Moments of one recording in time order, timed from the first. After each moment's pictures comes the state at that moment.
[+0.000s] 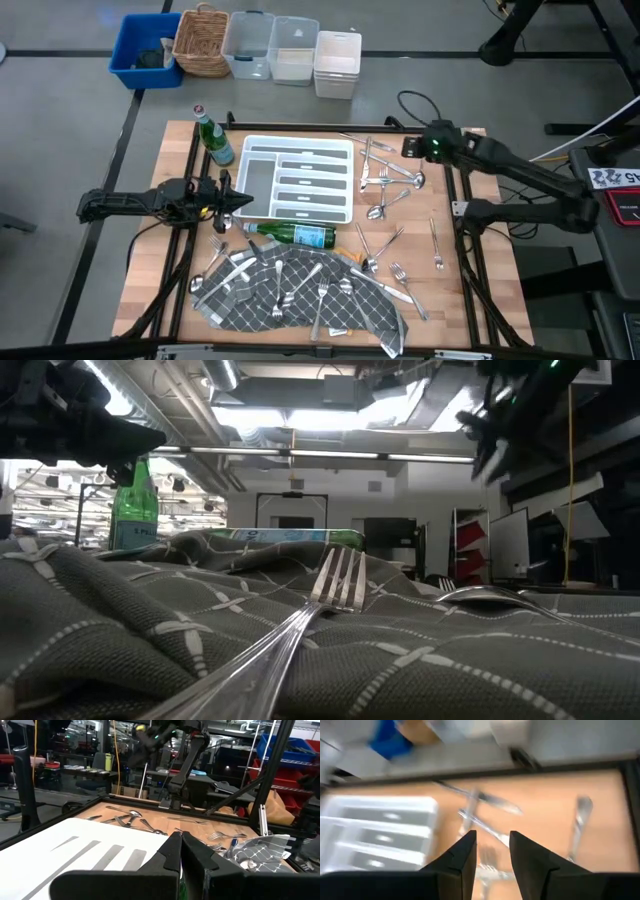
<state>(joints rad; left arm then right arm) 0.00 0.03 0.01 0.06 -0.11 -0.13 -0.54 0.99 0.92 -0.81 0.33 0.92</state>
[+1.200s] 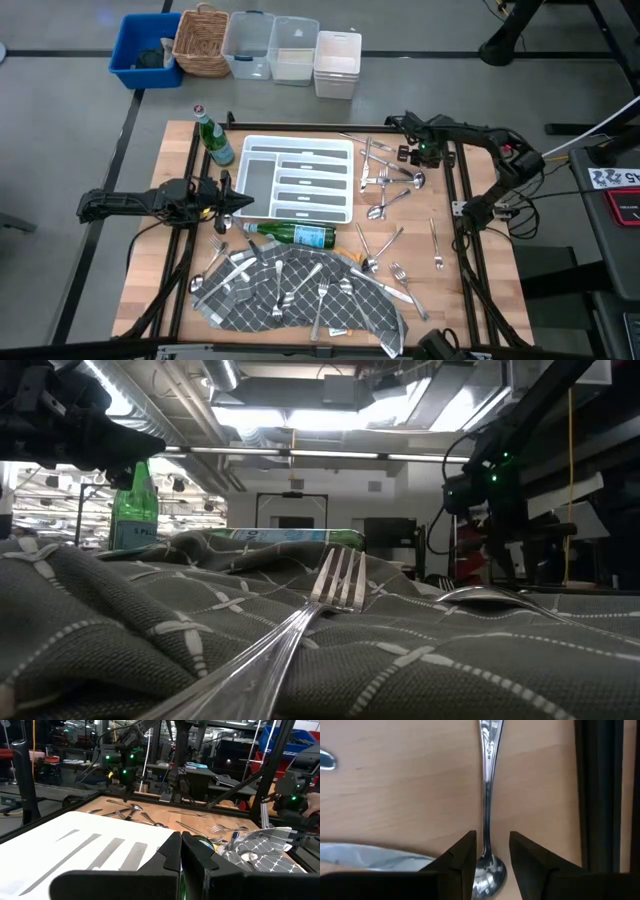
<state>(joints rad) 0.00 0.03 0.01 0.03 -0.11 -0.12 -0.92 1.62 0.92 -0.90 0.16 0.88</state>
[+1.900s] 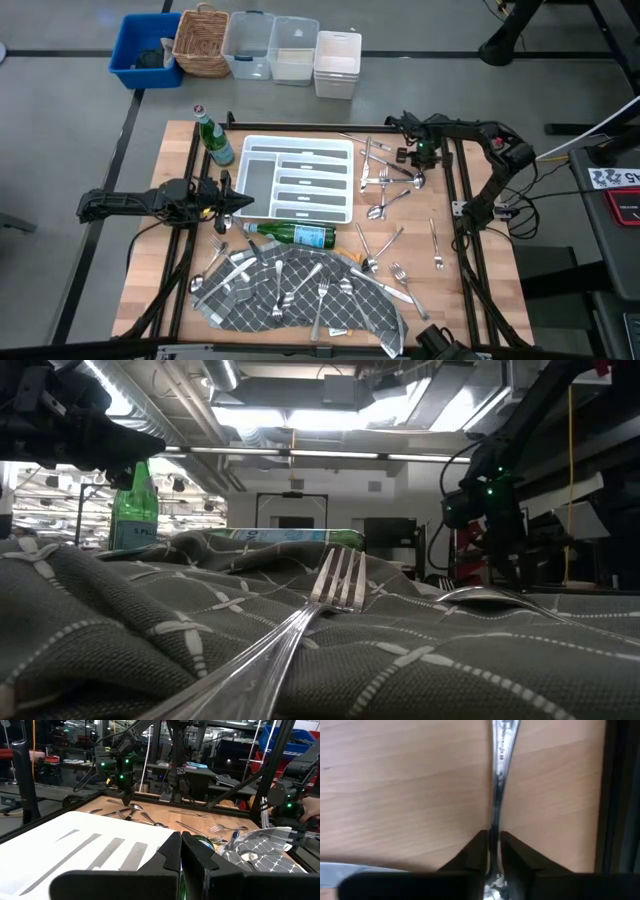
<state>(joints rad) 0.00 0.03 0.01 0.03 -0.11 -0.12 -0.95 1.72 0.92 -0.88 0.09 0.83</state>
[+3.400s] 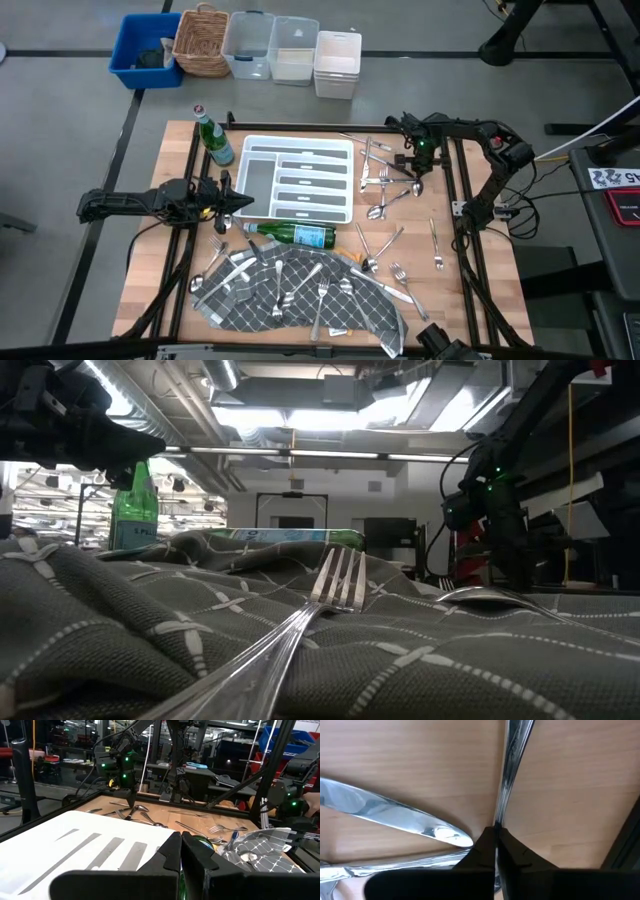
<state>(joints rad) 0.00 0.03 0.01 0.03 -0.11 -0.13 -0.95 1.73 0.96 -0.95 -0.07 0.63</state>
